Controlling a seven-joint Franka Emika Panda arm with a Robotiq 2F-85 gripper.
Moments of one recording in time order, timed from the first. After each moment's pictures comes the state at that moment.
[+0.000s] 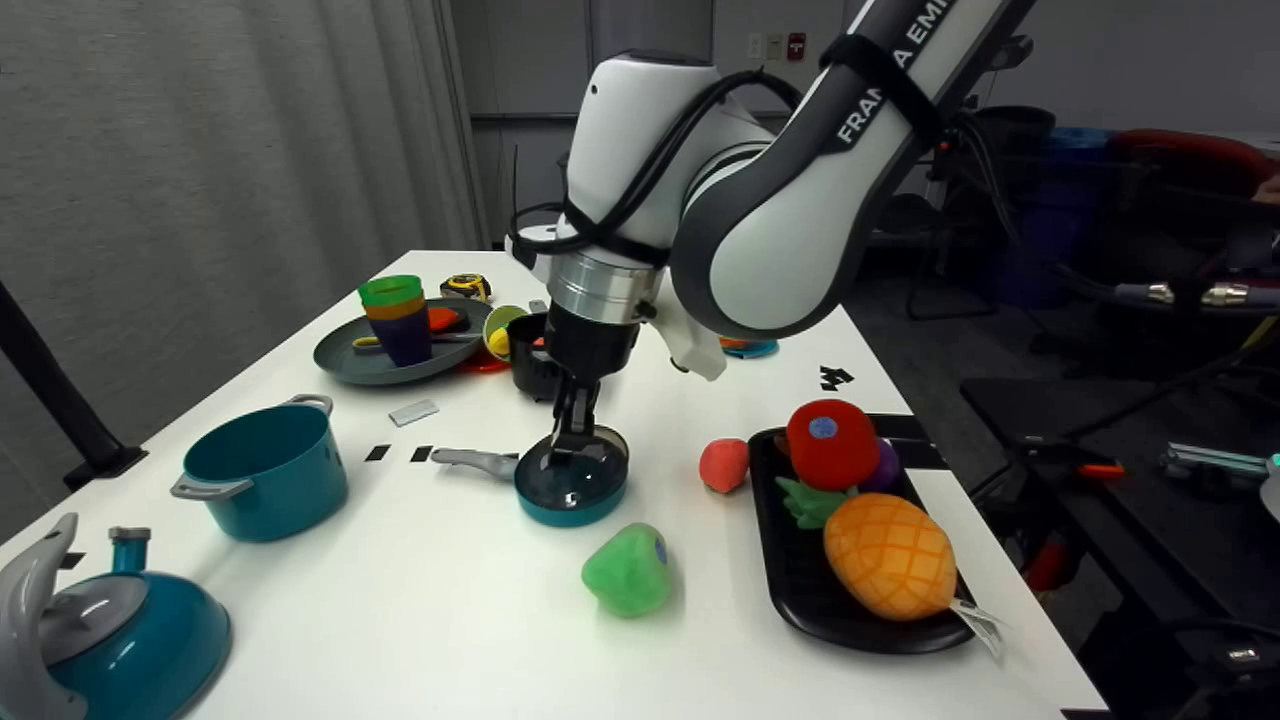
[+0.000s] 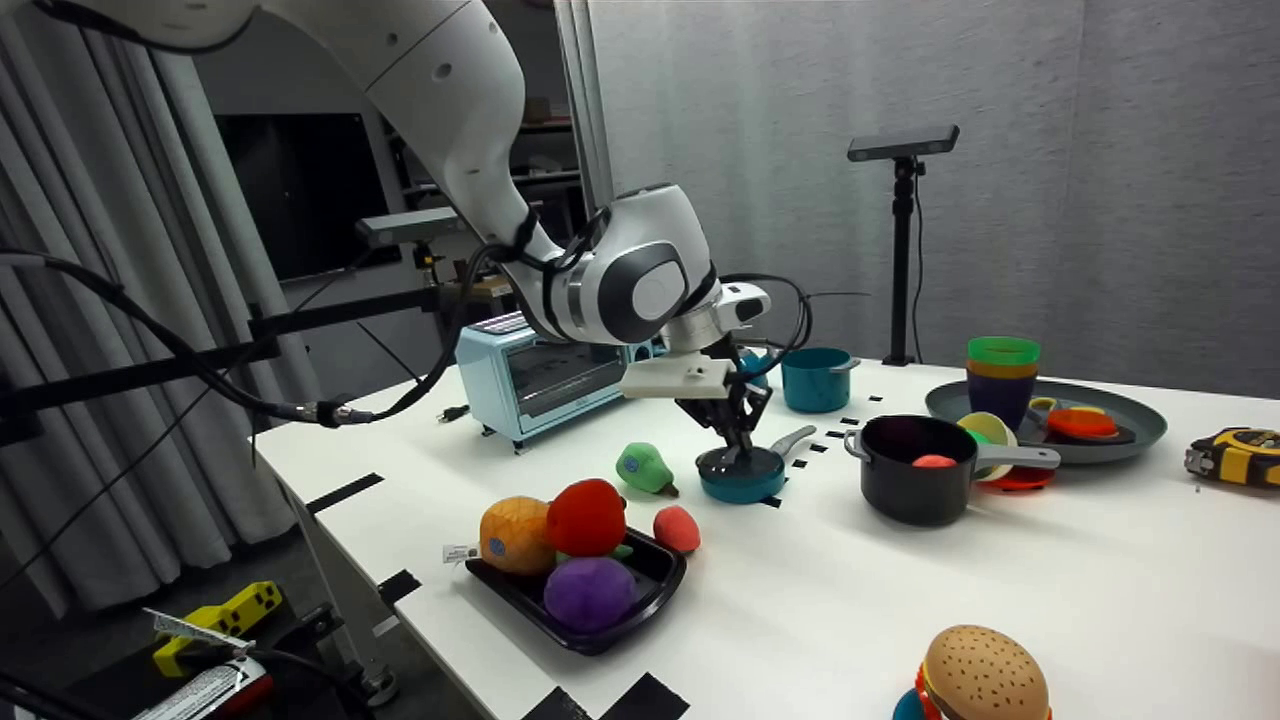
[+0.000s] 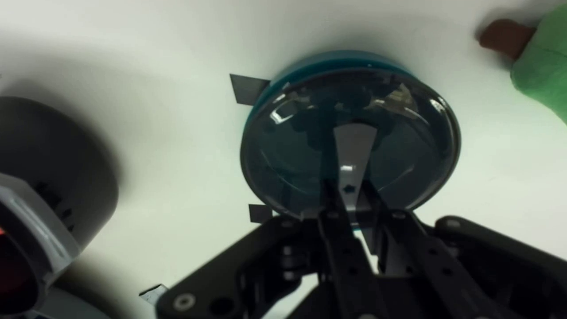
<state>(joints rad) -0.08 0.64 -0.01 -1.93 -0.09 2.88 -0.19</state>
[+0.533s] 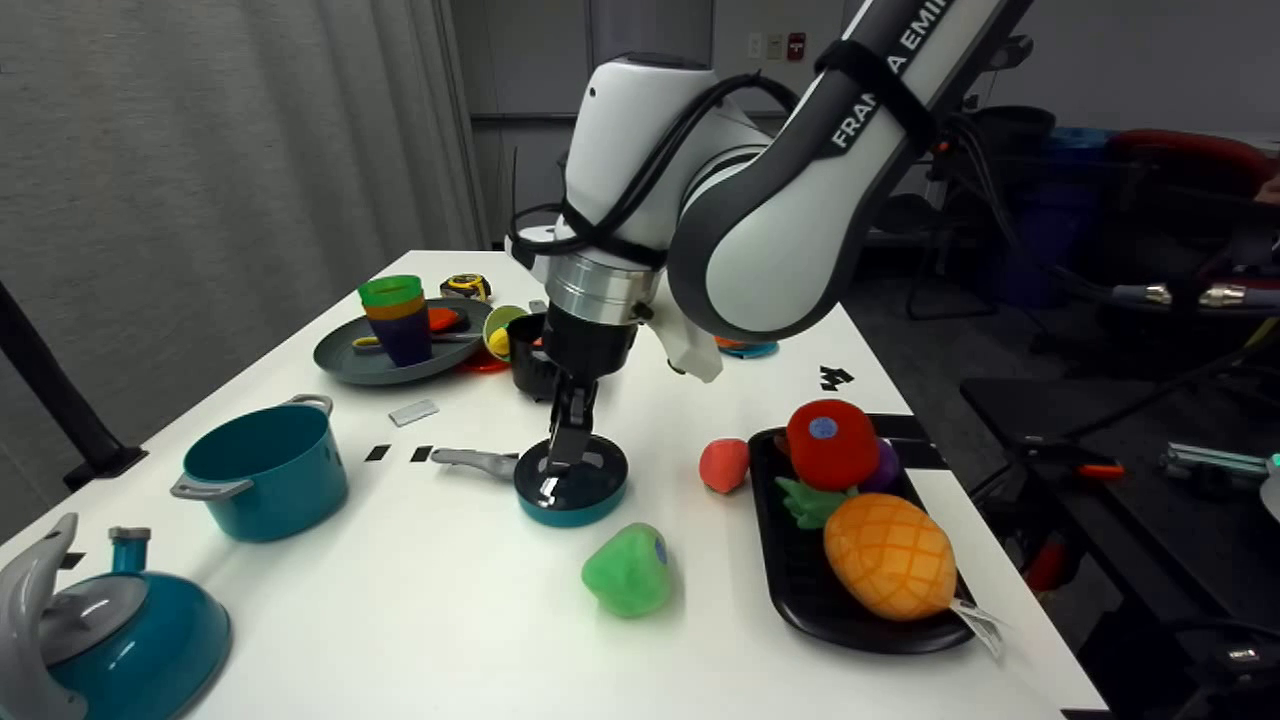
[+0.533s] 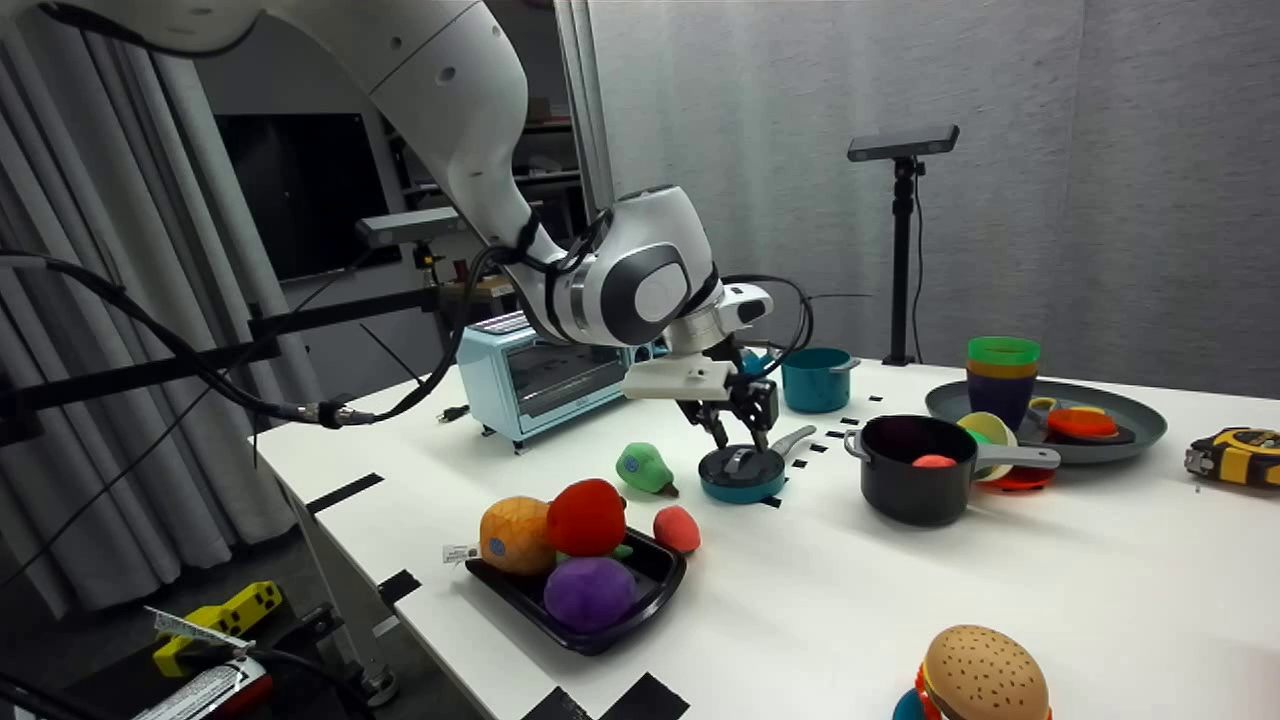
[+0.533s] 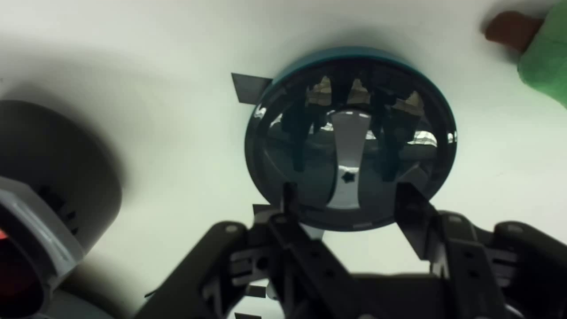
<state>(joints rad) -0.08 0.65 -0.01 -1.92 -0.09 2.88 -0.17</state>
